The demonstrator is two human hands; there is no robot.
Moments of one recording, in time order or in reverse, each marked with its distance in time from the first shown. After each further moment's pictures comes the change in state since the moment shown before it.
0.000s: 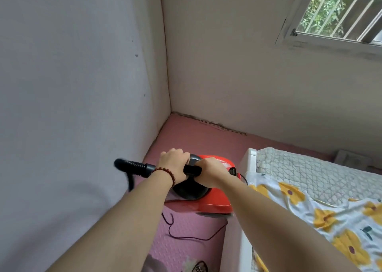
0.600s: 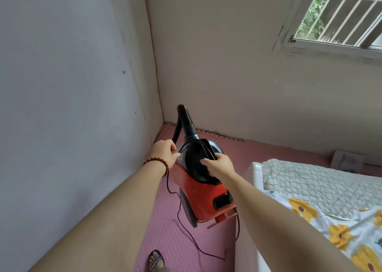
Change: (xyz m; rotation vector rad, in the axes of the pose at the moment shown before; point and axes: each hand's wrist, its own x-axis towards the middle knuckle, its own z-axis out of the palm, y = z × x) left_hand 0.146 -0.104 -0.042 -0.423 0.087 -0.239; right_hand 0.130 0.012 -0.049 0.893 0.286 0.534
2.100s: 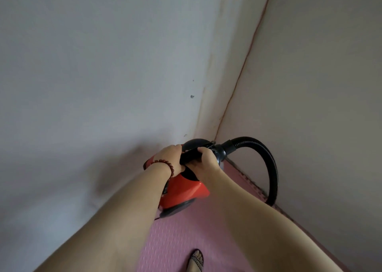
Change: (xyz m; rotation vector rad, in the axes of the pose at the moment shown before) left_hand 0.204 -0.074 -0.073 -0.001 0.056 -0.352; right_hand 0.200 -0.232 0.146 0.726 -0.621 0.427
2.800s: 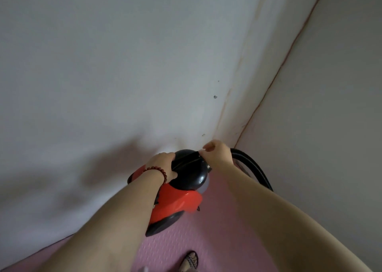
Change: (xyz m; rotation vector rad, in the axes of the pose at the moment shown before) left_hand -0.054 -0.017 0.030 -0.040 0.018 -0.266; right_hand 0.017 -0.027 -0.030 -1.457 -0.036 -0.627
